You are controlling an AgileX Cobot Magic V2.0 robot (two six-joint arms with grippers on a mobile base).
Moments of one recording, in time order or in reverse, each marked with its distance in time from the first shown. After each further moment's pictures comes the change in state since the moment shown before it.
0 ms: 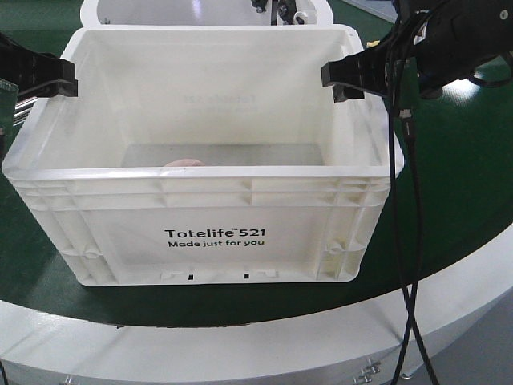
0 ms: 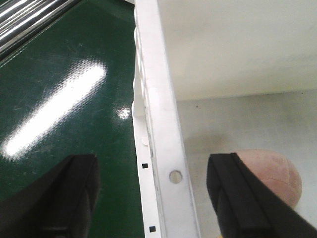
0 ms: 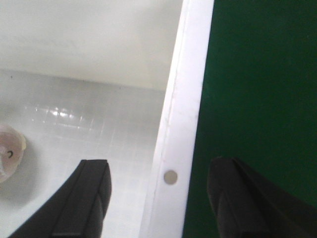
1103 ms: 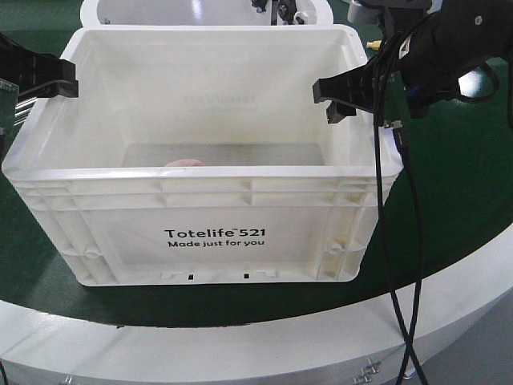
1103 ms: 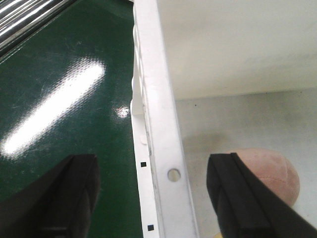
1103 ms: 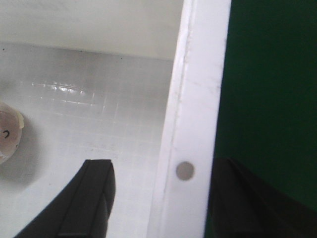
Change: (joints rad) left arm 0.000 0.000 0.000 -0.004 0.001 0.000; right arm 0.000 0.055 -0.011 0.047 0.052 0.001
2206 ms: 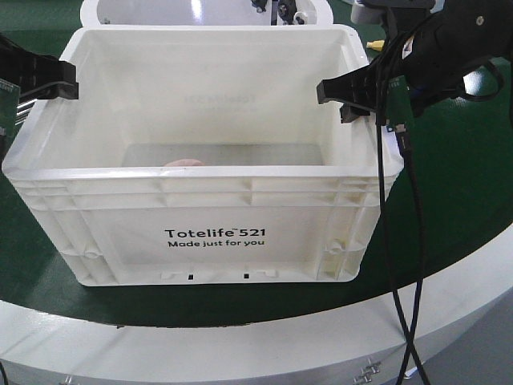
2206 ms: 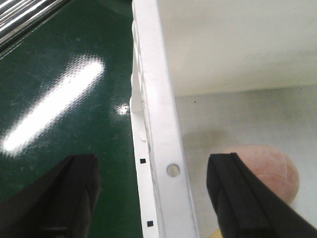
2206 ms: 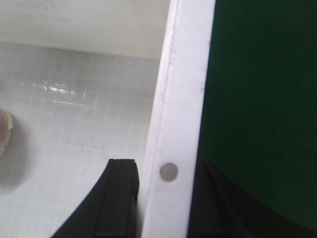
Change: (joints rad) left arm 0.000 0.000 0.000 -0.001 0.022 -0.005; right arm -0.002 0.000 0.000 -0.018 0.004 -0.004
